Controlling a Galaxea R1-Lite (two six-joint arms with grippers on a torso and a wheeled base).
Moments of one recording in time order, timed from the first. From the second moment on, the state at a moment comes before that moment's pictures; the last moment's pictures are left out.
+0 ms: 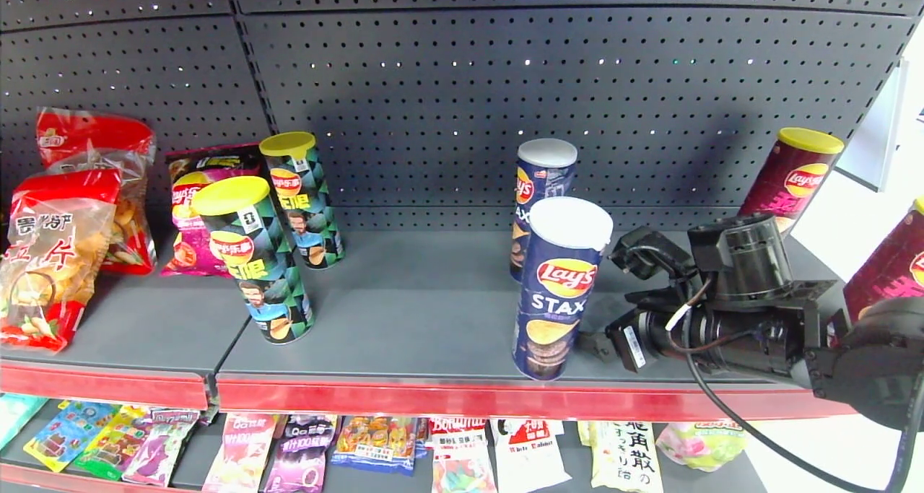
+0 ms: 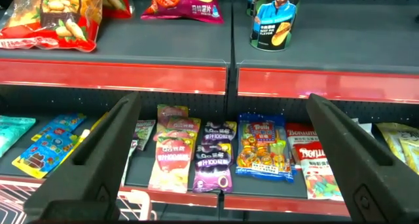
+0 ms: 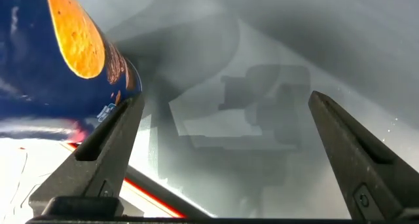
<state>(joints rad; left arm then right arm) 0.00 0.00 0.00 0.00 0.05 0.00 0.50 1.70 -0.74 -0.34 -0.08 -0.12</state>
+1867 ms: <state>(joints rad) 0.00 0.00 0.00 0.00 0.05 0.00 0.49 1.58 -0.68 -0.34 -0.14 -0.07</state>
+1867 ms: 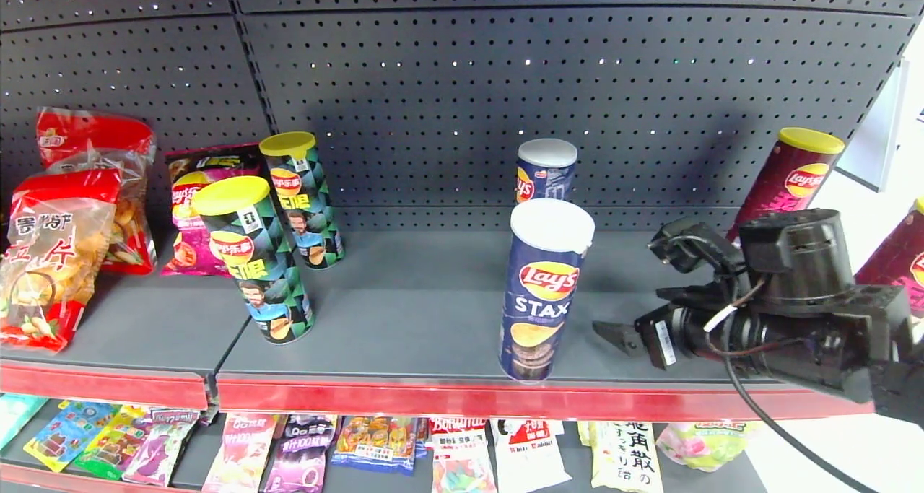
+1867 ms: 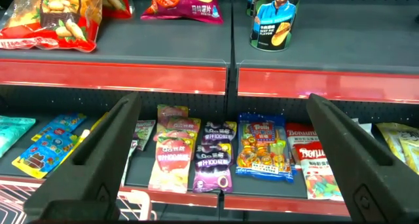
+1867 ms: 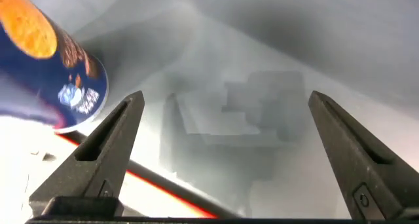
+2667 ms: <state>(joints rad) 0.00 0.00 0.00 0.00 0.05 0.00 0.02 0.56 -0.38 0.02 -0.14 -0.07</state>
